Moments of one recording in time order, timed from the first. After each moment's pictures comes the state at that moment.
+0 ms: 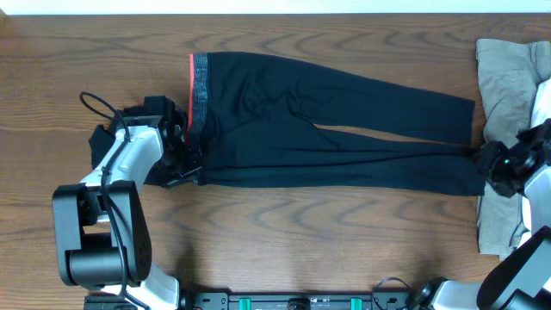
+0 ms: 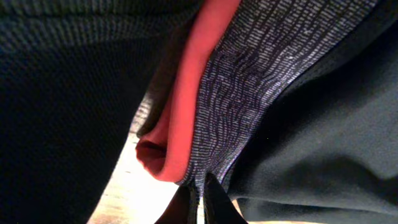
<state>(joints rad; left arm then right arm) 0.05 1.77 1.04 -0.85 0.16 -0.35 -0.58 1.54 0.95 -0.59 -0.23 0.30</state>
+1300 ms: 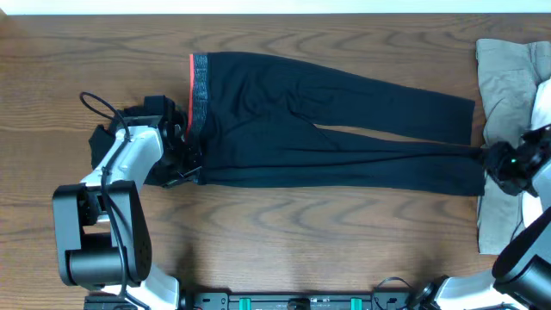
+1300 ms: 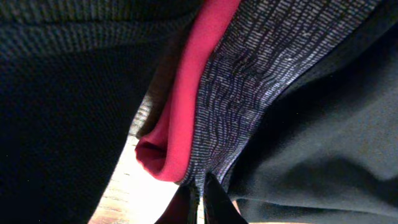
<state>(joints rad) 0.05 1.77 1.04 -0.84 0.16 -0.35 -0.65 1.70 0.99 -0.51 -0.27 0.23</state>
